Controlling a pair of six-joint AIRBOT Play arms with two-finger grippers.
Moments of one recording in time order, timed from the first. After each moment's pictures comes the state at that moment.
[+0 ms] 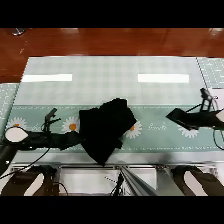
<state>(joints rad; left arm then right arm) -0.07 -0.70 0.25 0.67 -1.10 -1.34 -0.18 -0.86 0.54 -1.09 1.00 1.55</state>
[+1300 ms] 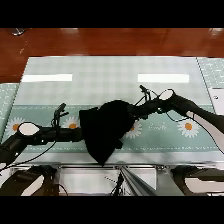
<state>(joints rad) -0.18 -0.86 0.31 0.54 -0.96 -1.16 0.29 -1.52 0.87 -0.60 0.96 1.29</state>
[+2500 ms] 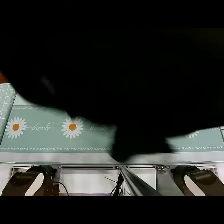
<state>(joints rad) 0.00 -0.63 1.54 0.87 -1.02 -1.39 0.14 -0.71 1.99 -1.38 1.60 1.54</state>
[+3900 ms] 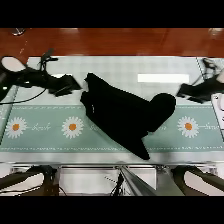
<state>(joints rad) 0.01 -1.33 1.15 0.89 -1.25 -1.41 -0.21 -1.23 1.08 -1.42 1.16 1.64</state>
